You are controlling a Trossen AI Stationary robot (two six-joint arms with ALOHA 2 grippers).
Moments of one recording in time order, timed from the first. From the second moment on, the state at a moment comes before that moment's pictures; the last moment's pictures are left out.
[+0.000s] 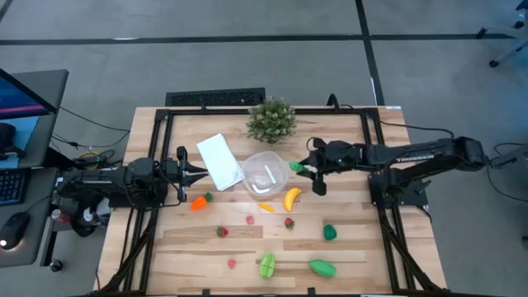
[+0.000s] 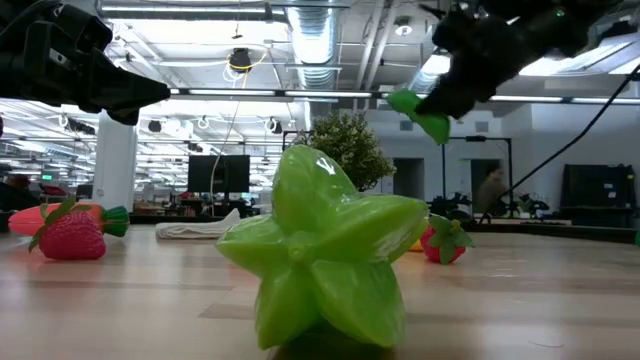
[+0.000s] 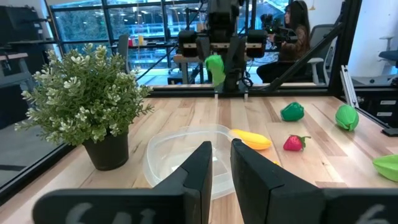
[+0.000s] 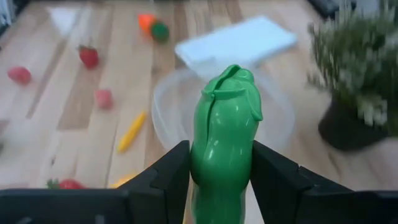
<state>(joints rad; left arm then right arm) 0.02 0.06 0.01 0.04 -0.08 0.03 -0.07 1.12 0.63 -0.07 -0.01 -0.06</state>
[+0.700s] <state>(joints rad) 0.02 0.06 0.01 0.04 -0.08 0.03 -0.05 1.49 0.63 0.55 -0.03 -0.19</state>
